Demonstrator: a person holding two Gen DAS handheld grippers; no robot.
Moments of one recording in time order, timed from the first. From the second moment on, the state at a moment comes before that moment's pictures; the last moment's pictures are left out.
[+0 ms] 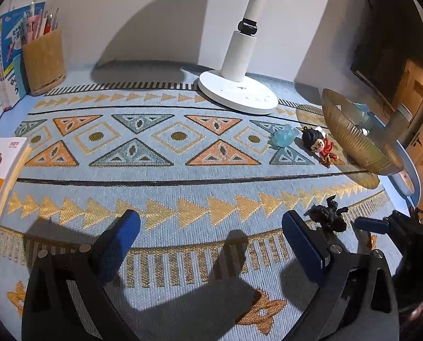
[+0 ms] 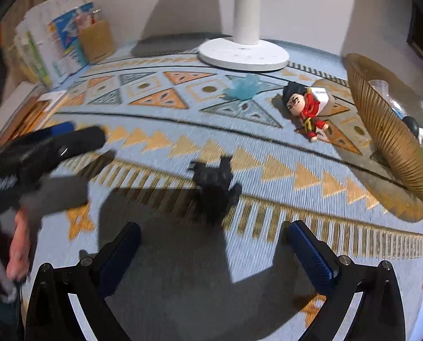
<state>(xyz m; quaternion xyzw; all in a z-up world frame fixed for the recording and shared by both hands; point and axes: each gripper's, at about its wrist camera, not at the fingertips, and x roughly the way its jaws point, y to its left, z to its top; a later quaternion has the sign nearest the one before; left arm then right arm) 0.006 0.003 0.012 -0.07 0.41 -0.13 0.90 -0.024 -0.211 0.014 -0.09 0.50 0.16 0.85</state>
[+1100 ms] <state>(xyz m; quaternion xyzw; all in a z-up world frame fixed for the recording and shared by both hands) 0.126 -0.115 0.005 0.07 0.43 -0.34 0.83 -0.002 -0.222 0.041 0.00 0.46 0.15 0.88</state>
